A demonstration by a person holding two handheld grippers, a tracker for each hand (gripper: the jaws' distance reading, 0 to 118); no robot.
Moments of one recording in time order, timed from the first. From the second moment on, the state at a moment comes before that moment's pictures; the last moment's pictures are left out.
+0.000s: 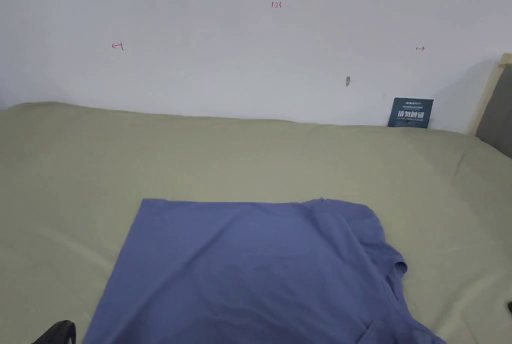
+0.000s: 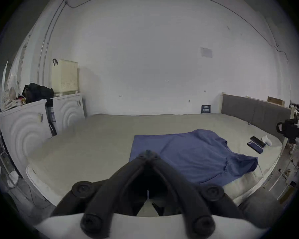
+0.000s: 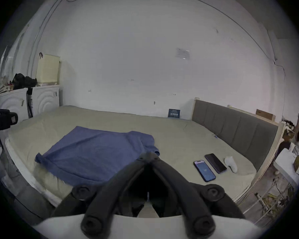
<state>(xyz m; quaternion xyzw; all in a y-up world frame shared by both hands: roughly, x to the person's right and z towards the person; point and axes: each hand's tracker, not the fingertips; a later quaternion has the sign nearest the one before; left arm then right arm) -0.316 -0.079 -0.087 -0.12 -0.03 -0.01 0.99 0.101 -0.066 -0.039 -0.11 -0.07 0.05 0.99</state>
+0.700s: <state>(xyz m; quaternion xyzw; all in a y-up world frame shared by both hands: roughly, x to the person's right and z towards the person) -0.358 -0.214 -0.230 -0.43 -0.05 -0.02 0.90 0.155 -0.104 -0.108 -0.24 -0.09 -0.04 0.97</state>
